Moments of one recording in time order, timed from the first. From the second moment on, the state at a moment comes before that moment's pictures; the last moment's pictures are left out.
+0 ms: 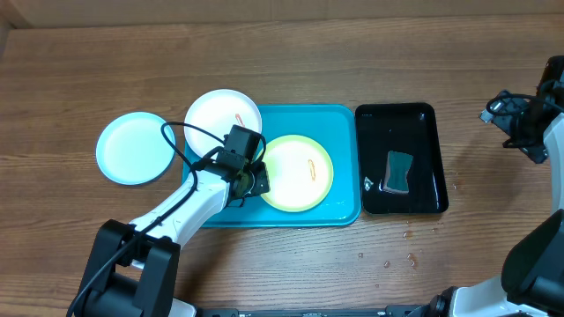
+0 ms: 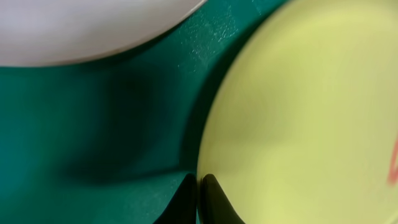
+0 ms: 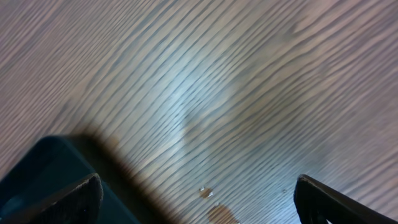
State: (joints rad) left arm -0.38 1.63 0.85 -0.45 0.04 -0.54; right arm -0.38 1.71 1.42 -0.90 0.02 0.38
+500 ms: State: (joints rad) left arm -0.38 1.63 0.85 -0.45 0.05 -0.56; right arm -0.22 1.71 1.55 -1.22 -0.23 0.22
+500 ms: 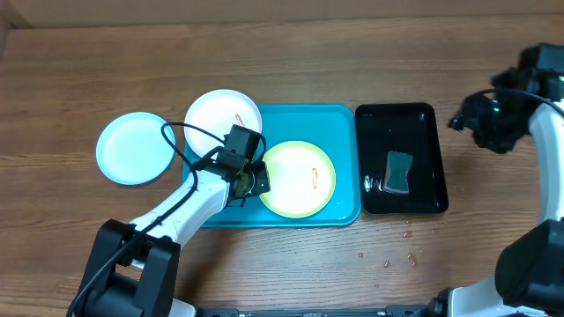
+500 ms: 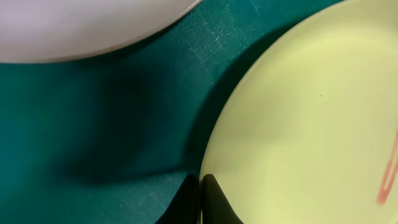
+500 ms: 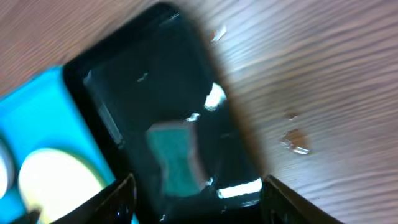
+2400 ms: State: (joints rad) left arm -0.38 1.63 0.85 -0.43 0.03 -0.63; right arm 0.12 1.70 0.97 -0.68 -0.04 0.27
